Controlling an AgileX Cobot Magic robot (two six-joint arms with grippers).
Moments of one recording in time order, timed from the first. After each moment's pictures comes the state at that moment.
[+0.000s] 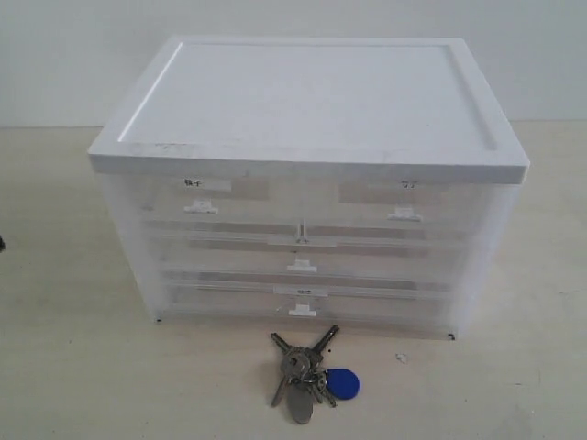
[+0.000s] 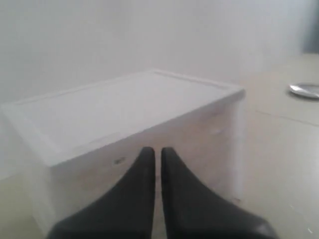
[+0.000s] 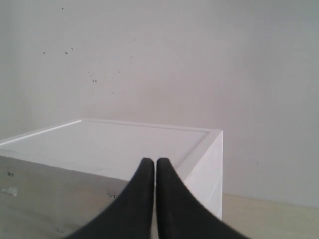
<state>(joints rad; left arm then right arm) -0.75 0.35 -0.25 -0.16 0.00 0.21 -0.04 0.01 -0.13 -1.49 -0.43 1.61</state>
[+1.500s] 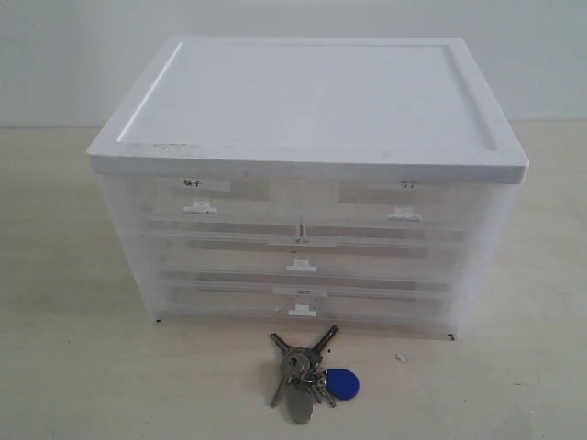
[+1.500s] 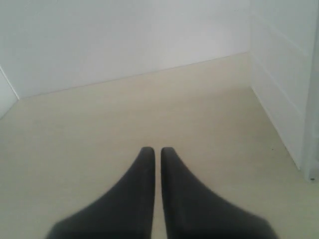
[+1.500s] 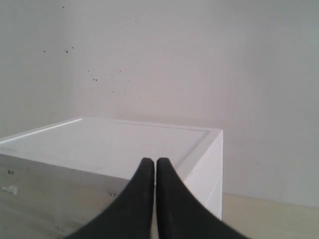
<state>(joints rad) 0.05 0.00 0.00 0.03 0.29 0.16 -0.04 0.01 -0.13 -1.50 -0.43 1.62</state>
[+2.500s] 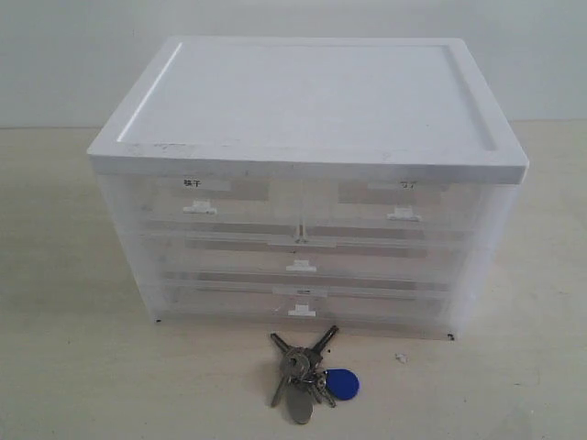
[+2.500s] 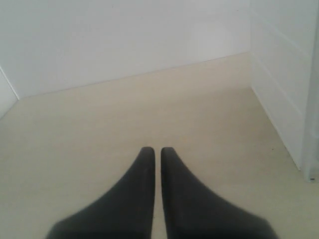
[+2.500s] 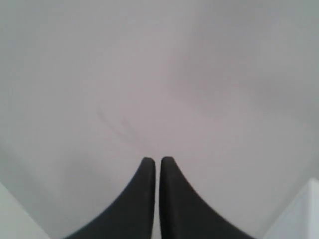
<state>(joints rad) 0.05 0.00 0.00 0.03 0.29 0.16 -0.04 0.01 -0.10 -0.21 -0.39 1.44</state>
